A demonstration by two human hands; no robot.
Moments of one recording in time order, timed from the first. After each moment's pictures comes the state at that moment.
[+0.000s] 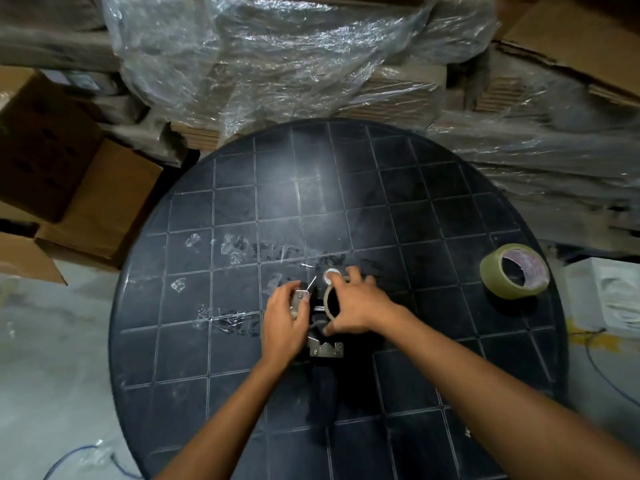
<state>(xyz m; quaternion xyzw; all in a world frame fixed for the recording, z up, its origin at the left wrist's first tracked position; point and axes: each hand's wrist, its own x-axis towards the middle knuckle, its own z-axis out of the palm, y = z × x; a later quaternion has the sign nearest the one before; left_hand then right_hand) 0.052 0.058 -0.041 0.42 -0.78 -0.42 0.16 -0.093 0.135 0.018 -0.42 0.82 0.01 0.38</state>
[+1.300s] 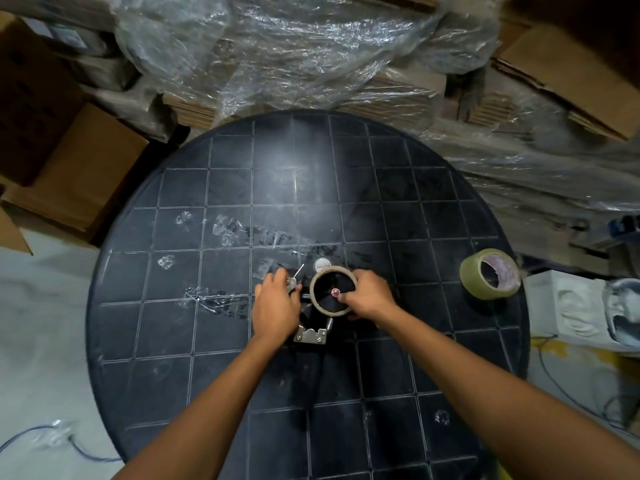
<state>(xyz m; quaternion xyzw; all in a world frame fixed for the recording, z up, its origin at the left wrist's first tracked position) 0.043 0.056 -0.048 0.48 -0.82 -0.31 0.04 -0.097 0.156 0.002 -0.19 0.89 -0.18 0.38</state>
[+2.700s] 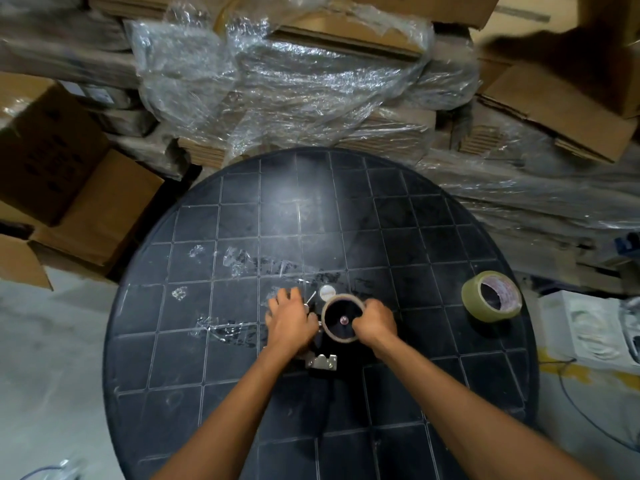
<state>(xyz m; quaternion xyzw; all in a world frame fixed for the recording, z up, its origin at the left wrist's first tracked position) 0.023 0.050 -0.014 0.45 -0.84 -0.30 -0.06 -0.085 0.156 0.028 -0.11 0.92 -0.16 0.35</state>
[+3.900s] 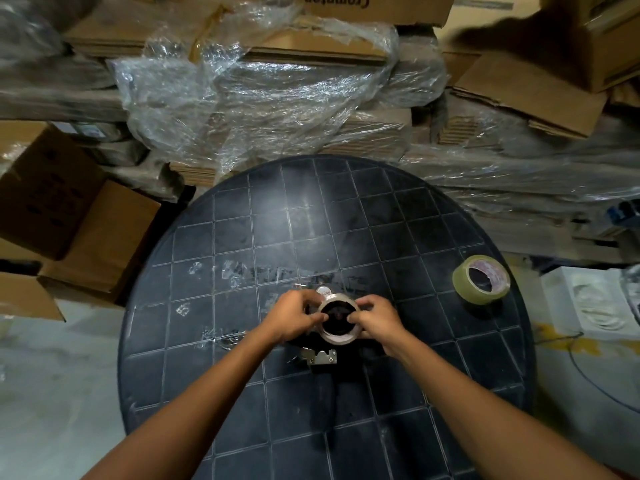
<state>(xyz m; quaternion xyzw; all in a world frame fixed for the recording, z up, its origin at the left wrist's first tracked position) 0.014 0.025 0.018 0.25 -0.87 -0.41 -0.11 -0.091 0.183 0.018 -0.01 0.81 -0.42 0.41</state>
